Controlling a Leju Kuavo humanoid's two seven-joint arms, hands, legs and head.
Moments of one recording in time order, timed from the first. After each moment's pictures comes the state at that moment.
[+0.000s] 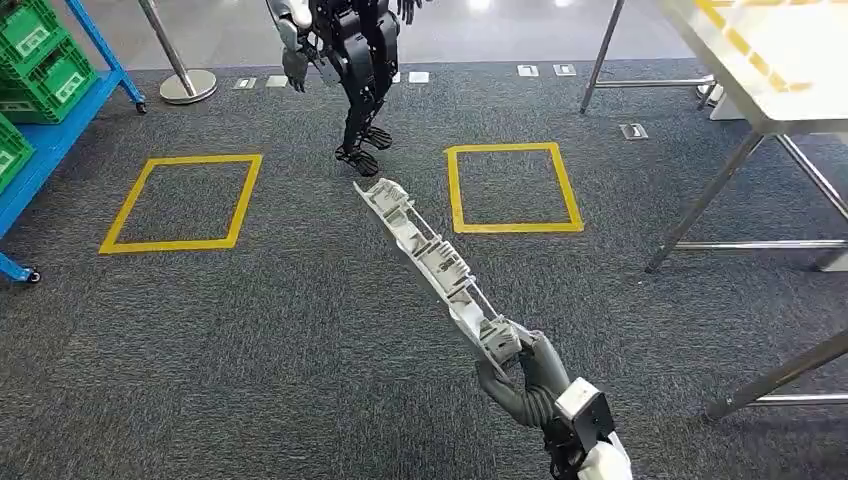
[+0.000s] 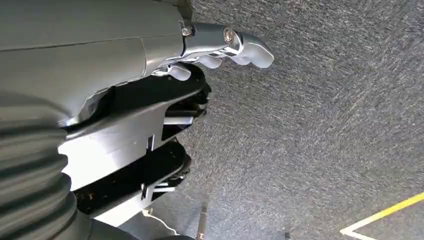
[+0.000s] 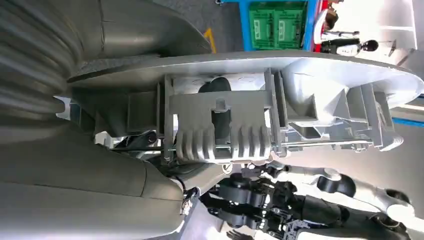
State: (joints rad) left arm -0.14 -0.19 1.34 -0.20 -0.57 -0.58 -0.50; right arm 0.08 0.04 0.25 -1.54 0.24 0.18 -0.50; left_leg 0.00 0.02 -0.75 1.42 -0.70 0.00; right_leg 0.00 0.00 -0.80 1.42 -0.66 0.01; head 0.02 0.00
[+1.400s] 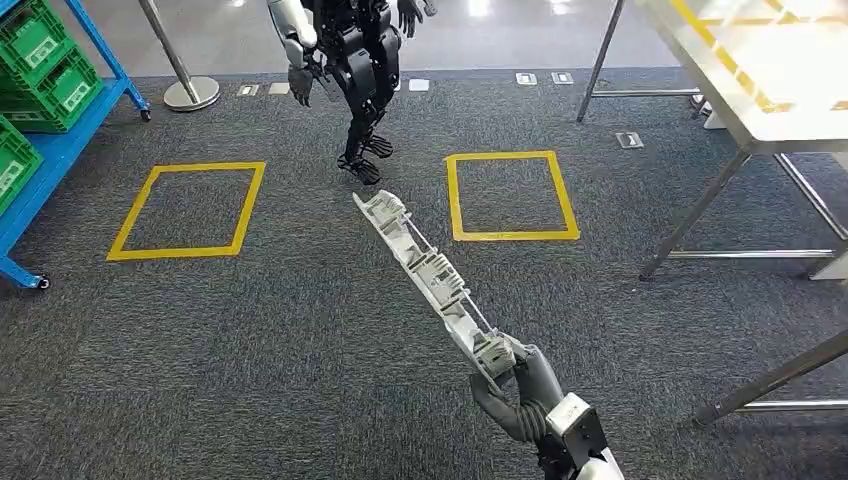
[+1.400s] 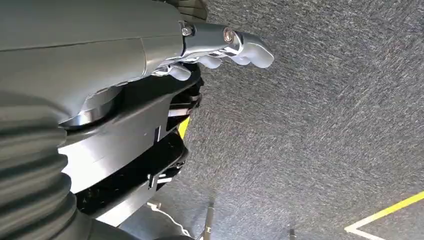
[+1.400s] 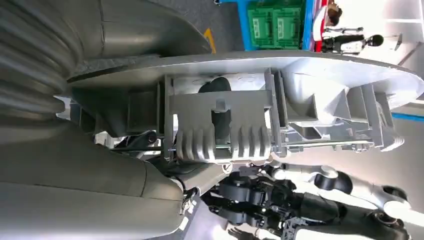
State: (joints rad) left arm -0.11 -0.18 1.34 -0.20 -0.57 -0.59 -0.51; right arm 0.14 0.07 0.25 -1.56 0.27 0.16 -0.51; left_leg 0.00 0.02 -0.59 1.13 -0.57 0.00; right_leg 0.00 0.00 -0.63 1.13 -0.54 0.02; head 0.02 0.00
